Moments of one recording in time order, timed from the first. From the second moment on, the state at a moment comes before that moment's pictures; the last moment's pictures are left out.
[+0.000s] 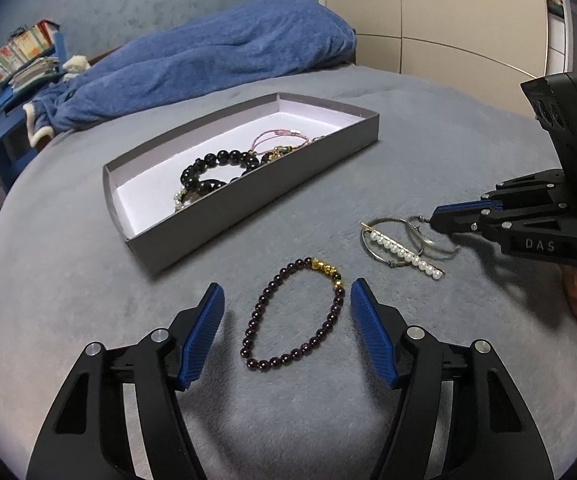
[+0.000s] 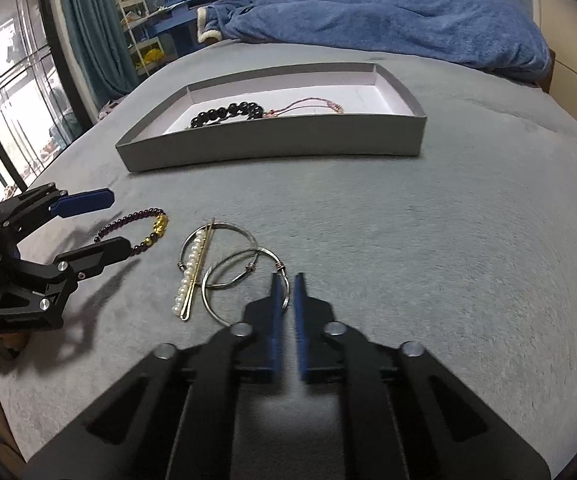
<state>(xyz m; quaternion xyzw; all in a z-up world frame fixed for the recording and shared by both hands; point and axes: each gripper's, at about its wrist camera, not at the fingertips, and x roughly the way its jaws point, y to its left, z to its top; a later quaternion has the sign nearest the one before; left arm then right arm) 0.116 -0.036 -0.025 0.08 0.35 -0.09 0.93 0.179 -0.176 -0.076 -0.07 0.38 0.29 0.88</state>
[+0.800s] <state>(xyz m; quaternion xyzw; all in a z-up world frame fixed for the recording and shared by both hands) 0.125 -0.050 -0.038 0.11 0.39 -0.10 0.91 0.192 -0.188 -0.079 -0.04 0.39 0.25 0.88</state>
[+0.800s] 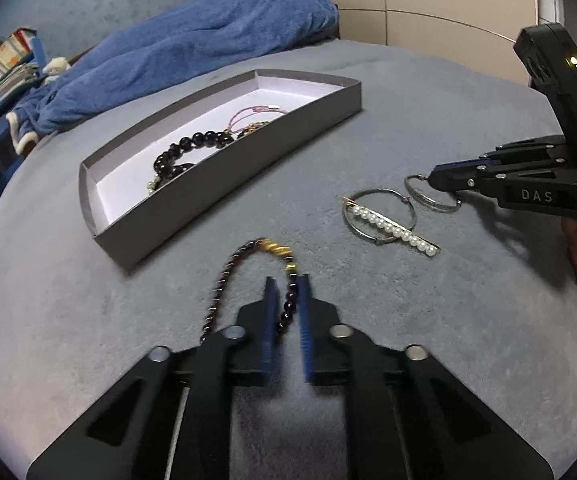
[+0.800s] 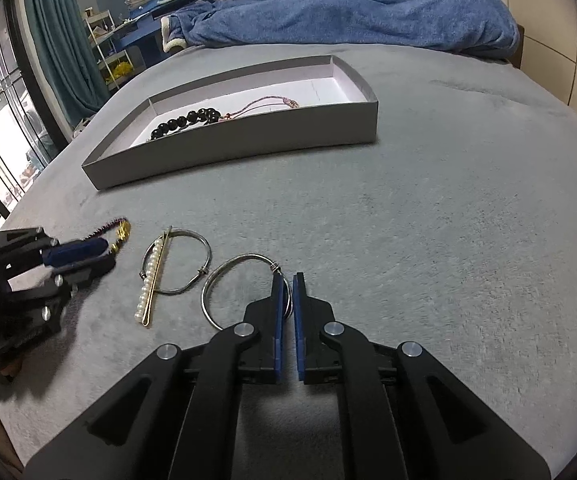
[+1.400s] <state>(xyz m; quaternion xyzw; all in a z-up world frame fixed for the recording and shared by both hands) 0.118 -0.009 0.001 0.00 0.34 -0.09 0.94 0.184 -0.200 -0.059 -0.01 0.35 0.28 0.89</state>
